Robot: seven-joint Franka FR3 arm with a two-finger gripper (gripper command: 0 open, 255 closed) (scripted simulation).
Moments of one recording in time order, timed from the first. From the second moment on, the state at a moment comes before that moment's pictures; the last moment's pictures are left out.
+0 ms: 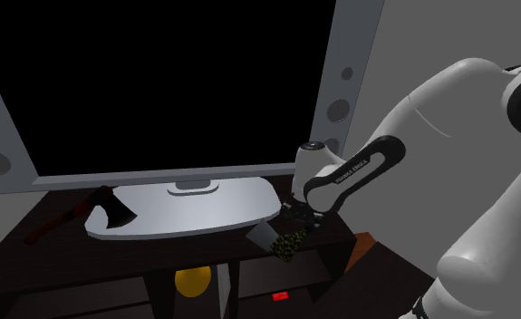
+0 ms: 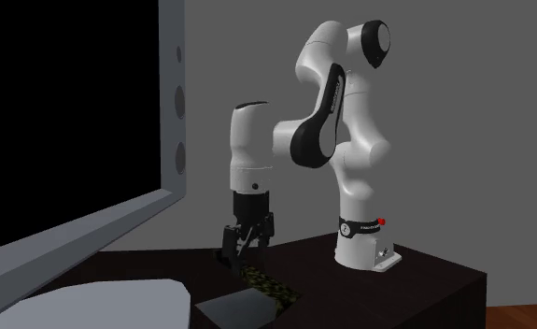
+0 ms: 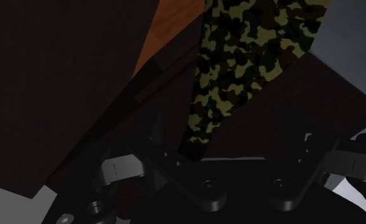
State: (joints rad) arm -0.25 -0.05 0.43 -2.63 -0.05 2.56 1.31
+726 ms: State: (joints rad) arm -0.26 0.02 0.42 -2.63 -0.12 2.63 1.36
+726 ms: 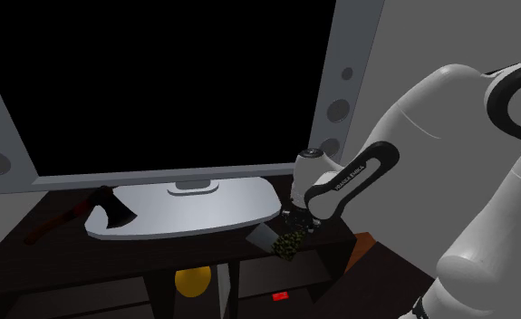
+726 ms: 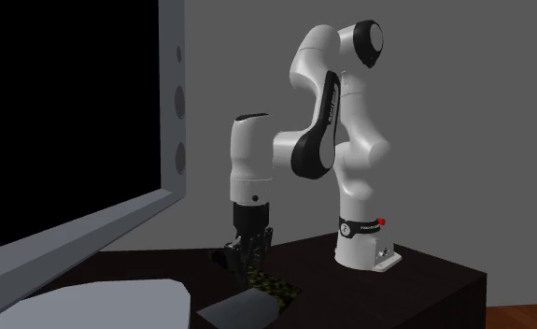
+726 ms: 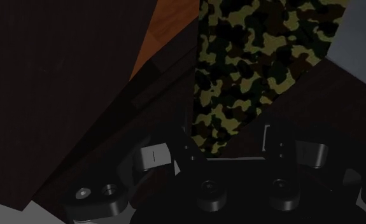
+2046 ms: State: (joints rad) arm -0.23 -0.19 0.41 -2.60 0.04 2.41 1.24
